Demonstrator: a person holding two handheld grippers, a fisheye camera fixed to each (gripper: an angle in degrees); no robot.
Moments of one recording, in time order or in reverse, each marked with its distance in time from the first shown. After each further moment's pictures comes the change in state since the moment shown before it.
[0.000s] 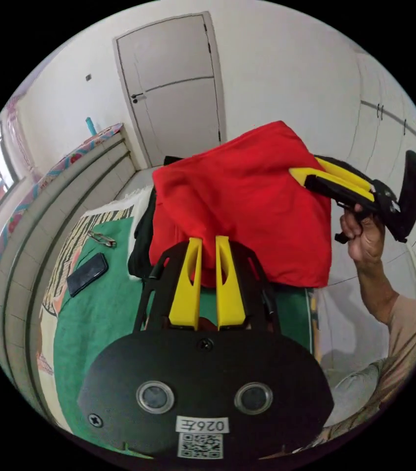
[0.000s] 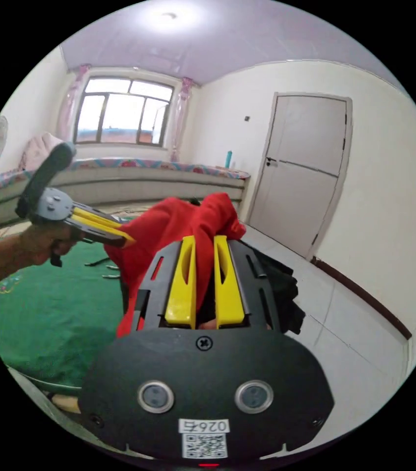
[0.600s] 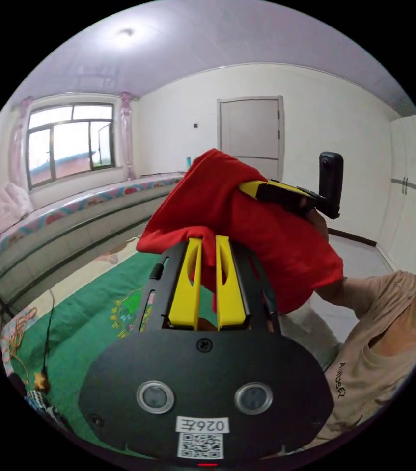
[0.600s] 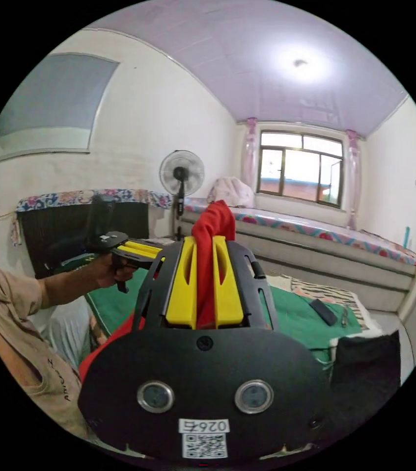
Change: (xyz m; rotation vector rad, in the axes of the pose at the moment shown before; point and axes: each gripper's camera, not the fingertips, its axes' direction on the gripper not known) left arm -0.003 0.321 -0.467 0.371 -0.301 -0.374; right arm -0.302 -0.111 -0.167 0.259 -1.056 -0.325
